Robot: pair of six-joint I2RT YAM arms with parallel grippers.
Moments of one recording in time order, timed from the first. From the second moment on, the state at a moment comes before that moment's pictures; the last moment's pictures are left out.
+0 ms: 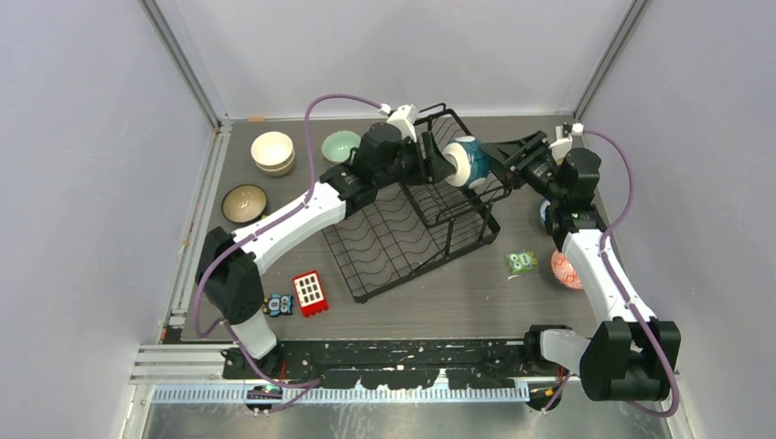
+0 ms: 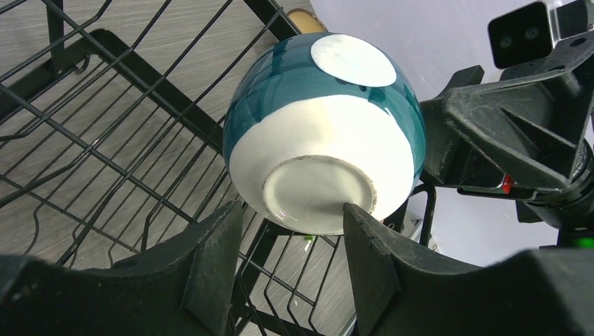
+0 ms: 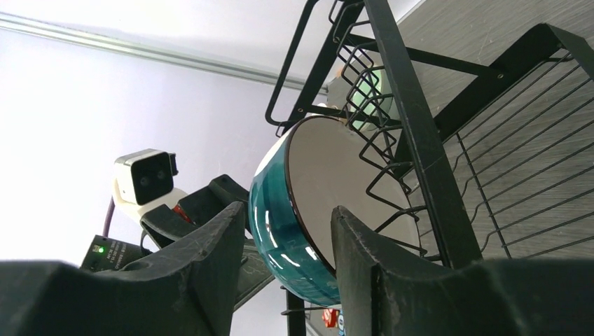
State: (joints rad) left arm -0.76 1.69 1.50 -0.10 0.12 -0.68; right arm -0.01 1.13 0.84 0.23 -0.60 1.21
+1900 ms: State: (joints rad) left arm -0.63 1.57 1.33 0.02 0.23 -0.74; right arm 0.16 1.45 1.10 0.36 -0.84 1.29
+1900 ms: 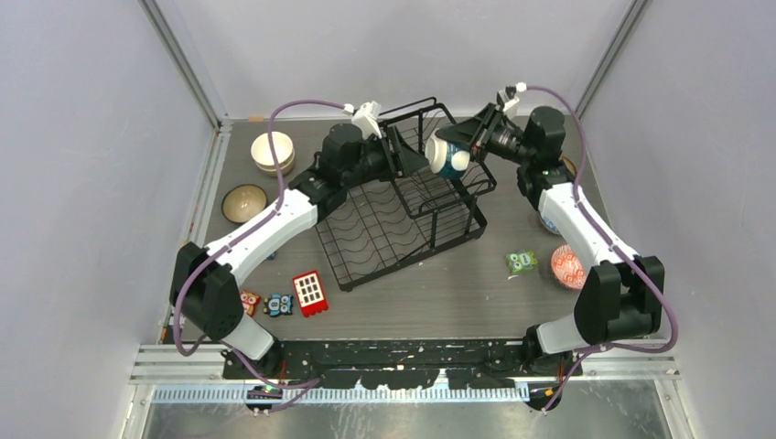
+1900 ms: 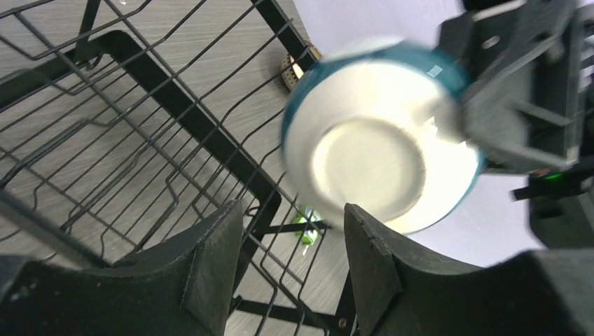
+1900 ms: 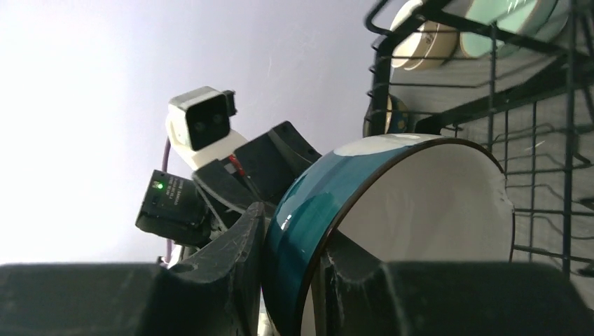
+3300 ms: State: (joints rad) left arm -0.58 0.67 0.87 -0.58 -0.11 -0.54; right arm 0.33 0.82 1.07 -1.25 0.31 0.65
